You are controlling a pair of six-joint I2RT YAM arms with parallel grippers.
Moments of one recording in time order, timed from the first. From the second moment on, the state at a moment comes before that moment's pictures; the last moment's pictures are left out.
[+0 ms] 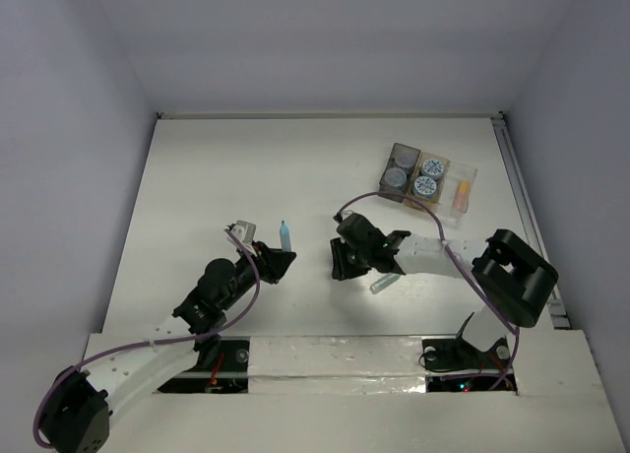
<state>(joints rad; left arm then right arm) -0.69 0.59 0.08 0.39 0.02 -0.58 0.88 1.60 0.83 -0.19 -0.04 0.58</state>
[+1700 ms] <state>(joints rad) -0.69 0.61 0.08 0.40 0.04 -0.58 0.79 1.71 0.98 -0.28 0.16 0.54</state>
